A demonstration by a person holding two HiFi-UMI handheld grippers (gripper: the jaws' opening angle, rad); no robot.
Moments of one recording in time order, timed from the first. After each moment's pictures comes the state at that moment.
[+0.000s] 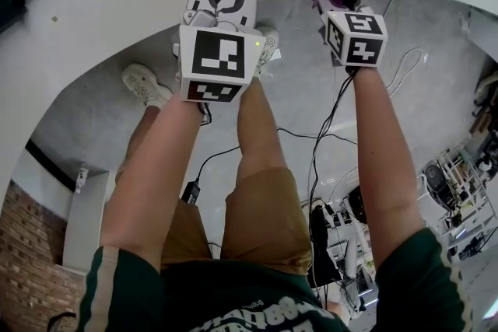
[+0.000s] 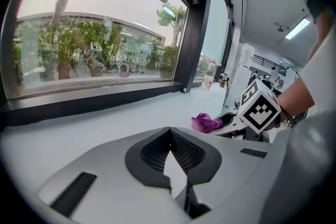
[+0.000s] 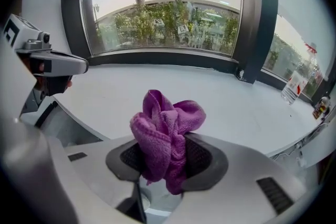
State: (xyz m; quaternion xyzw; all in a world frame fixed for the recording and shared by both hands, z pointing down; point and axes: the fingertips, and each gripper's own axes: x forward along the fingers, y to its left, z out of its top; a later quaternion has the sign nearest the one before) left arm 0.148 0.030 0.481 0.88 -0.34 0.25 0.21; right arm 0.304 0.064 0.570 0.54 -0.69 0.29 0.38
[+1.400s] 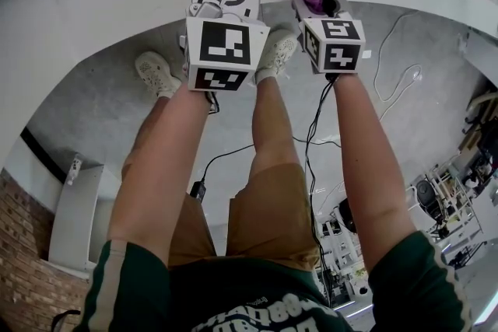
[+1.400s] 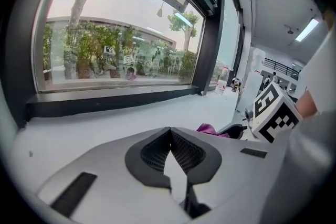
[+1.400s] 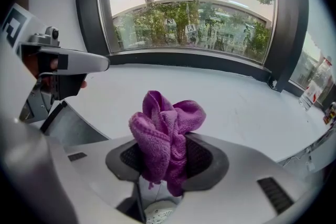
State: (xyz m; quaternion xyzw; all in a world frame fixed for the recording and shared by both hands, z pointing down) left arm 0.042 0.024 0.480 0.86 -0.41 0.23 0.22; right arm 0.157 0.068 0.567 0.51 -0.72 0.29 0.38
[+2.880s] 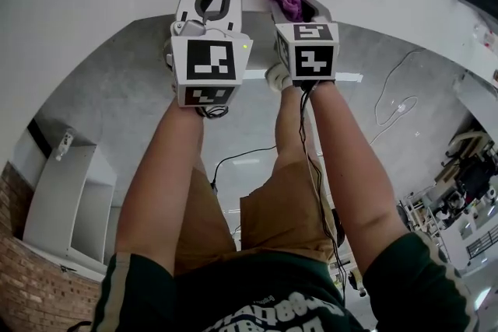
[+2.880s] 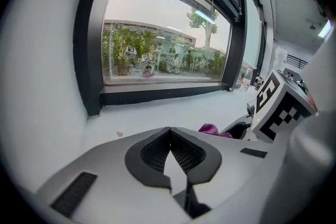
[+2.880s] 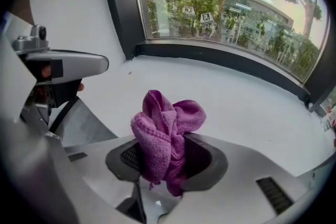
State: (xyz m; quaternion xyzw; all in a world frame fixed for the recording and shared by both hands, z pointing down) left arm -0.162 0.044 0.481 0.79 -0.51 0.25 0.24; right arm -0.057 0.072 0.568 0.42 -0.74 0.31 0.43
